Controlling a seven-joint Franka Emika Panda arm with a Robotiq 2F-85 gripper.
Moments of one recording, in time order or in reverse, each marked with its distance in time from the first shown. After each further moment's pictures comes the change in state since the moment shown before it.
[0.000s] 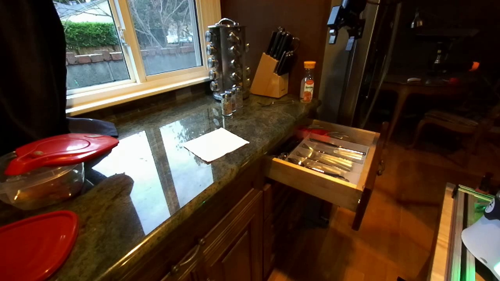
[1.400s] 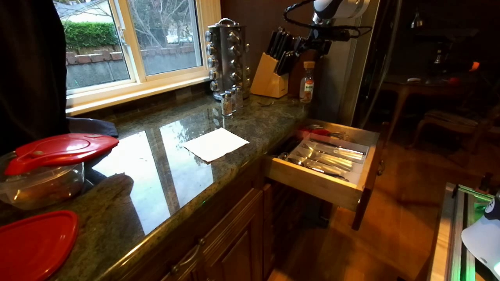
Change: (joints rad) arm -0.038 0.340 0.039 0.094 -0.183 0.756 0.337
